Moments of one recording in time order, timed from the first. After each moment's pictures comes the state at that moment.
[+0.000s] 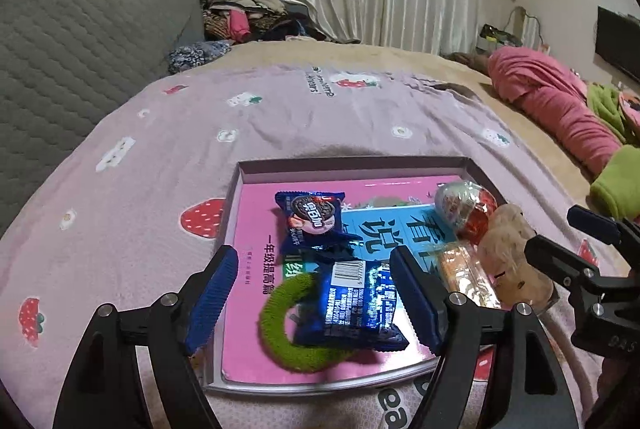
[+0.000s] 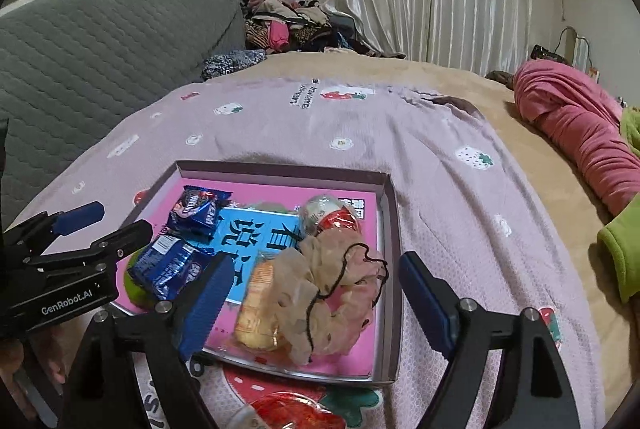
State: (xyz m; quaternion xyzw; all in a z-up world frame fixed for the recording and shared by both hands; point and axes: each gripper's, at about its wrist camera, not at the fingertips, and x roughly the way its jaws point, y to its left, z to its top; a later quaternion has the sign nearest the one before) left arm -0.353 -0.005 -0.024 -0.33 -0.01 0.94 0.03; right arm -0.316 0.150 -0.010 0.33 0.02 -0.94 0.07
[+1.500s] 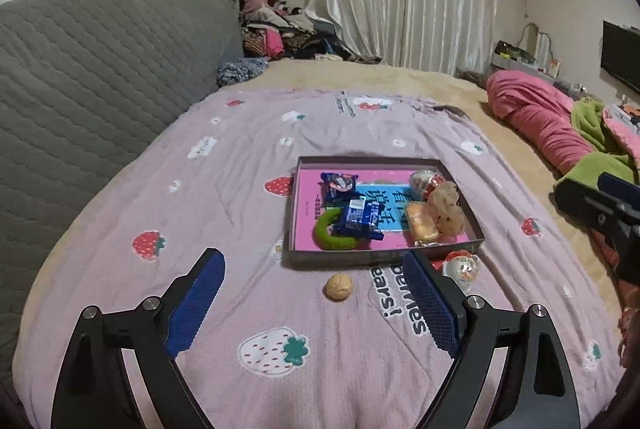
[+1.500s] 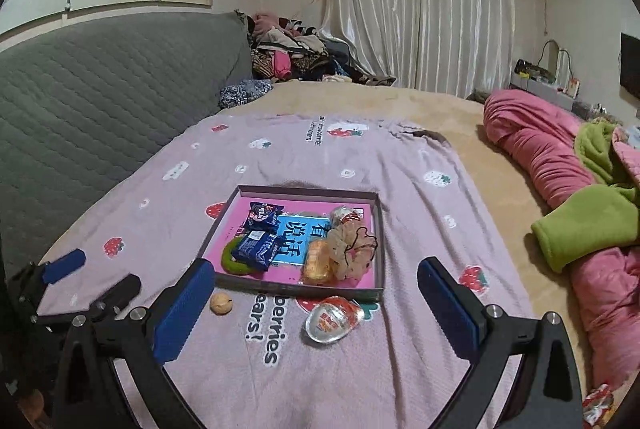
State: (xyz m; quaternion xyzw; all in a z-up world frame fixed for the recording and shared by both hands) left arm -0.145 -0.034 0.083 -0.31 -0.02 0.95 -0.02; right arm -0.150 0.126 0.122 0.30 0.01 -0.95 0.05
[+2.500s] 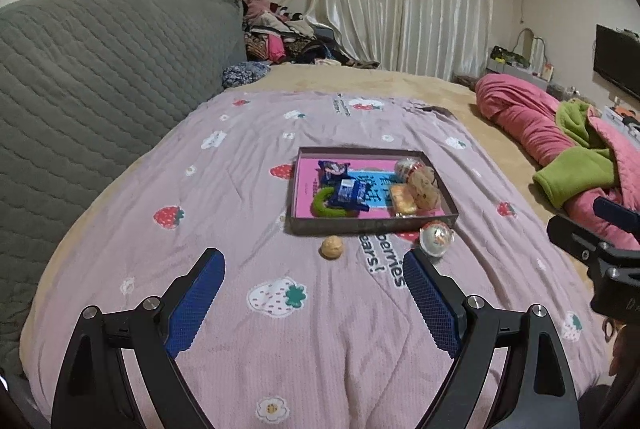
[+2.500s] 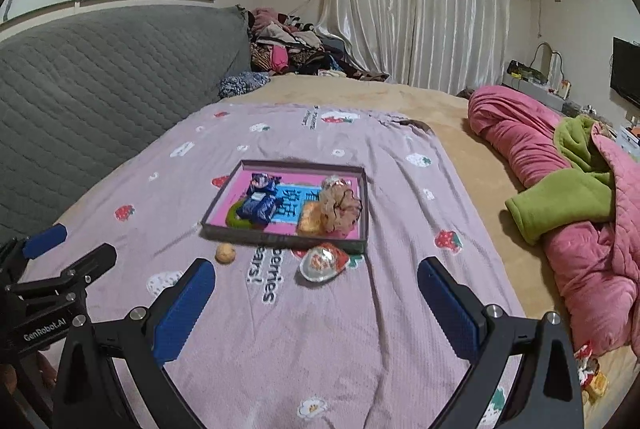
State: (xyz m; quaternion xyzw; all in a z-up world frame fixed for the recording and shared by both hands) left arm -0.058 -0.028 0.097 -0.31 -0.02 0.95 -0.01; right arm -0.064 0.133 0.116 0.31 0.02 -0.95 0.04
